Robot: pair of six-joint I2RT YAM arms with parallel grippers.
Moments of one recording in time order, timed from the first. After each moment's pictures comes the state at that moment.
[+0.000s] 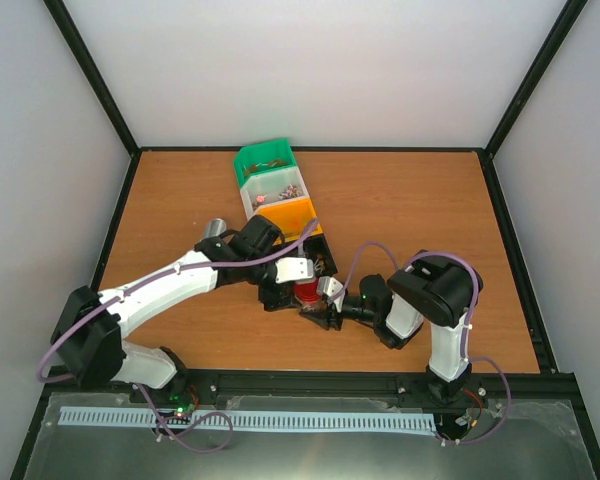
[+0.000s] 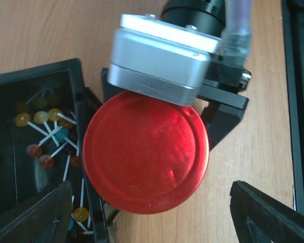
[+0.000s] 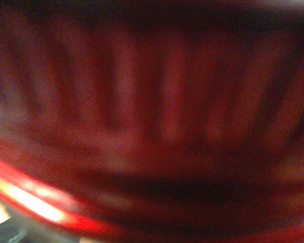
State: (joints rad) left arm -0.75 1.39 1.00 -0.65 0.44 0.65; right arm 0.74 1.92 0.26 1.37 -0.59 -0.20
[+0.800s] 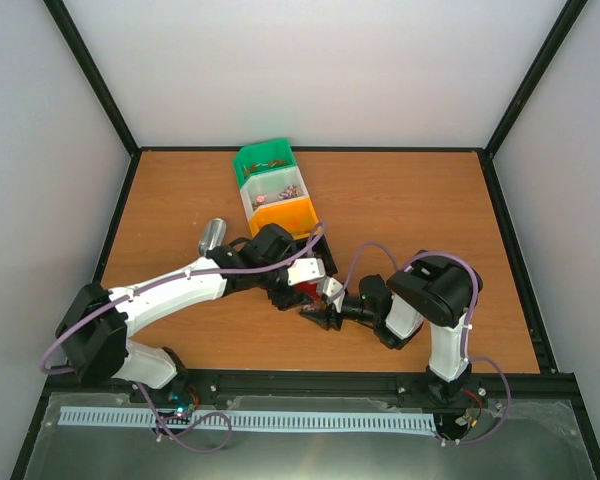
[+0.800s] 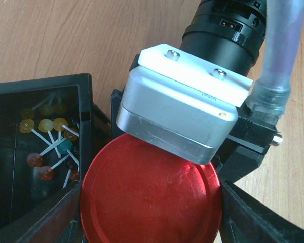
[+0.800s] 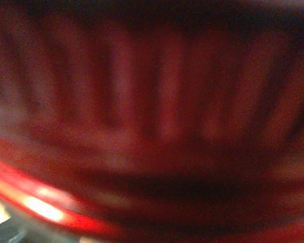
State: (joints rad) left arm -0.84 1.40 0.95 -0.48 0.31 0.42; right arm 0.75 1.92 0.26 1.36 -0.57 -0.20
